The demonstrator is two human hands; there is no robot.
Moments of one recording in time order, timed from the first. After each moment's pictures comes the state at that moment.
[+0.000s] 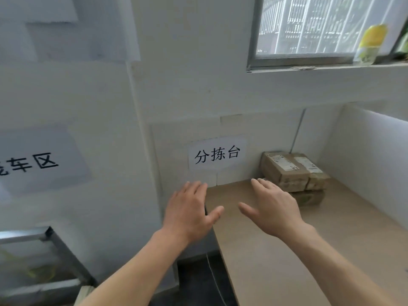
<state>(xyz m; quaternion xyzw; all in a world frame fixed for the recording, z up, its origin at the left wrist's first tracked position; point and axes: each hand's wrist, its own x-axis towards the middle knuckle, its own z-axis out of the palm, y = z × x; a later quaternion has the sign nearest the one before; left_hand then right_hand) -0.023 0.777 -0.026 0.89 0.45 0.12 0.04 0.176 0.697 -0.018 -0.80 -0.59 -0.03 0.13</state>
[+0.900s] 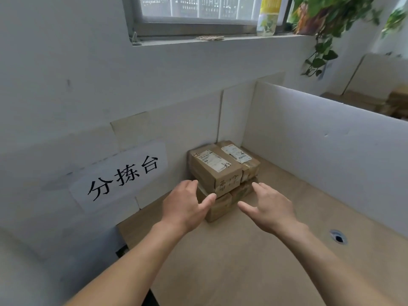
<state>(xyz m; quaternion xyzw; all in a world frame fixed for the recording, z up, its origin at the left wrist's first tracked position) 0.235 0.911 -0.088 0.93 0.31 0.09 0.21 0.375 0.741 -0.084 -0.94 -0.32 0.04 0.10</state>
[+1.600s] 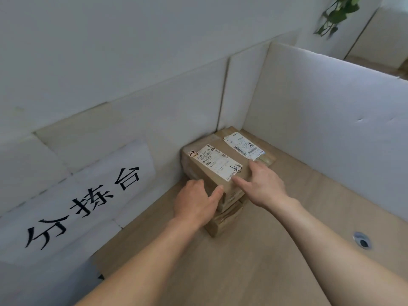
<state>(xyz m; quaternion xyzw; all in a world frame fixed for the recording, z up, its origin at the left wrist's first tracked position) 0.364 1.005 -0.185 0.89 0.34 0.01 0.31 0.491 0.872 -0.148 -0.95 -0.25 0.10 0.16</state>
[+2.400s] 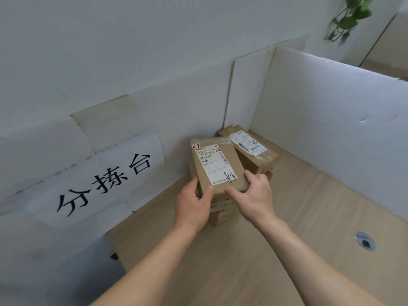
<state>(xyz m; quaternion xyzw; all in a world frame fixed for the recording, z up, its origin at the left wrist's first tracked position) 0.307 0.961 -0.175 0.75 0.36 0.22 0.50 0.423 0.848 -0.159 -0.89 -0.23 0.08 0.39</state>
